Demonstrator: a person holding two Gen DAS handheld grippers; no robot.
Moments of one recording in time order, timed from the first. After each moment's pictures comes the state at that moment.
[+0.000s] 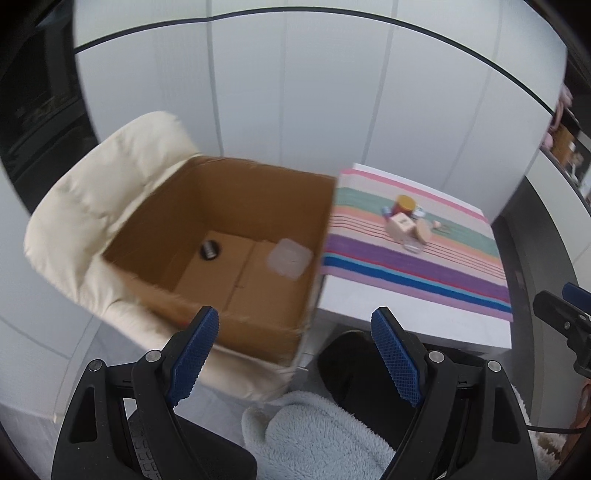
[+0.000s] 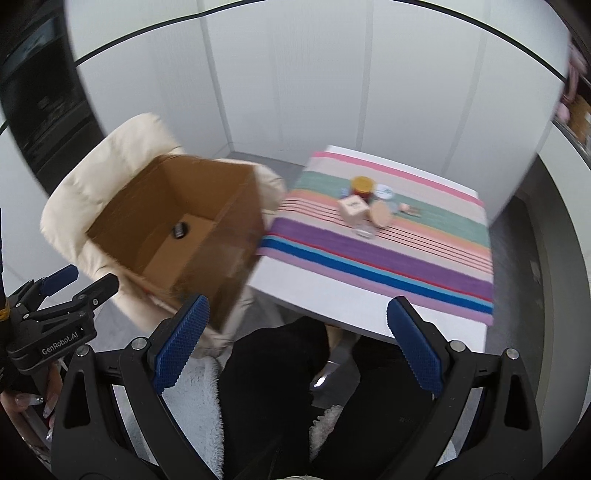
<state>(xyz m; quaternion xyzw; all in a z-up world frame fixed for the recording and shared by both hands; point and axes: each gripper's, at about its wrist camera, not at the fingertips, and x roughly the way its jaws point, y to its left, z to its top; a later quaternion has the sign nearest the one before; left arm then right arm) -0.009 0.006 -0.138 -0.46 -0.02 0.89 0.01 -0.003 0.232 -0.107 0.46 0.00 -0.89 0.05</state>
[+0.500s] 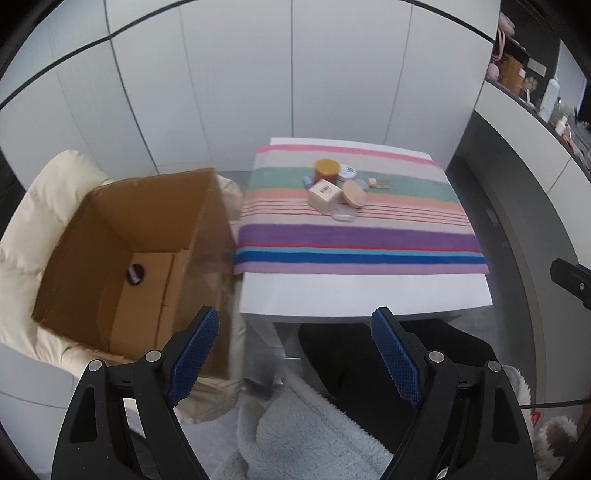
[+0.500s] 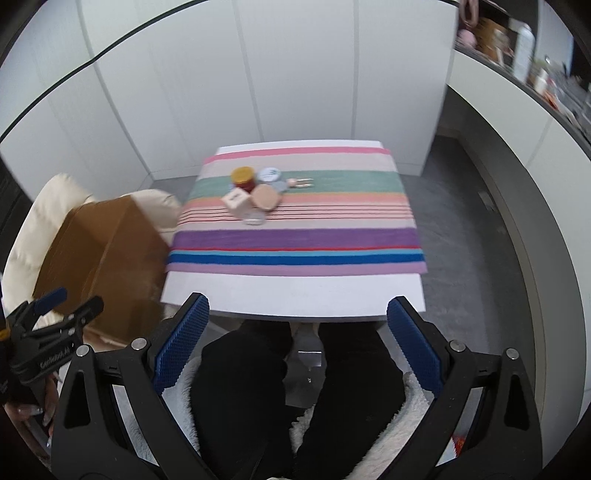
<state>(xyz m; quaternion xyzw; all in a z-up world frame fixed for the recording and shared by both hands) -0.046 0.132 -0.169 -0.49 0.06 0.86 0.11 0.011 0.387 -0.130 0.47 -0.09 -0.87 -0.09</state>
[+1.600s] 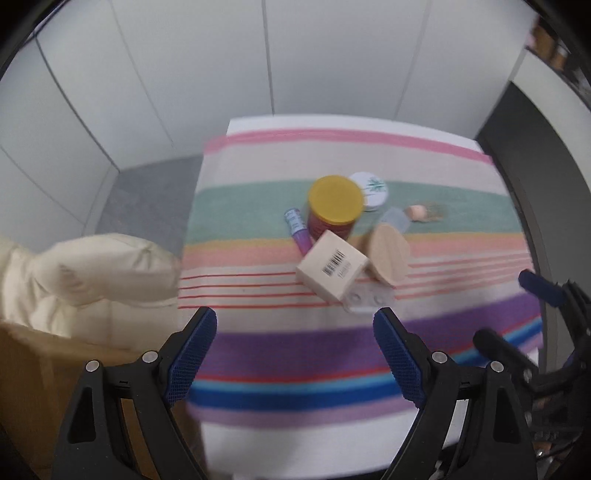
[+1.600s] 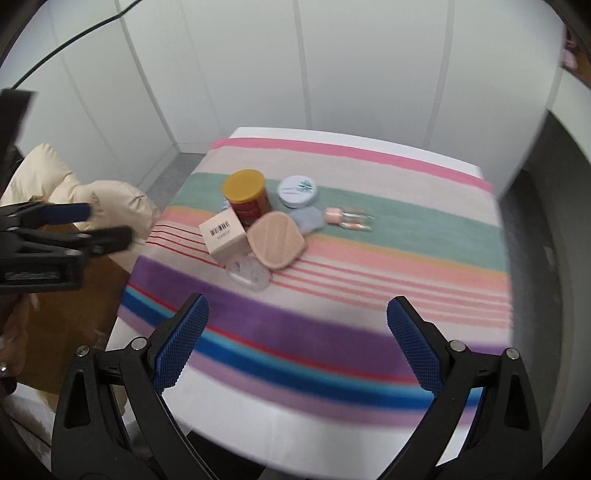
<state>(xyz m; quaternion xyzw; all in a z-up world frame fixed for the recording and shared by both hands) -0.325 0.222 -0.306 -0.57 0.08 0.81 0.12 -0.250 0.405 -0.299 0.48 -0.04 -0.87 0.07</state>
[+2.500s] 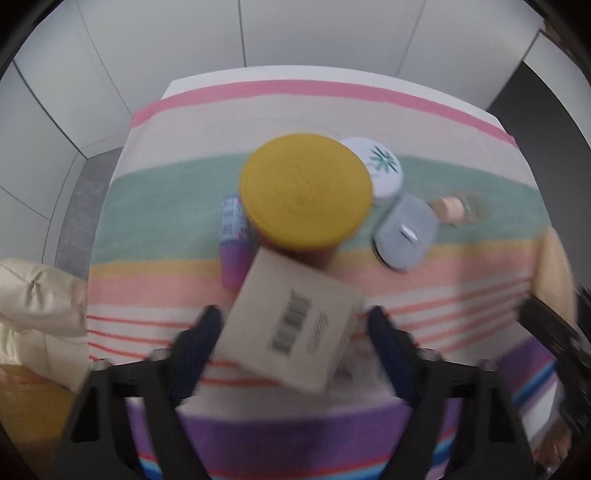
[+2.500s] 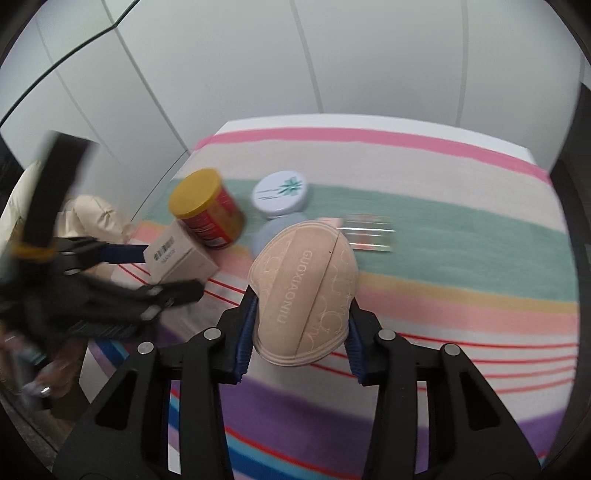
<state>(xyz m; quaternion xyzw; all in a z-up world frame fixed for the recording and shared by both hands) -0.382 0.279 -0.404 -0.59 0.08 0.79 0.14 -0.301 0.448 -0.367 0.47 -0.09 -0.87 0.07</state>
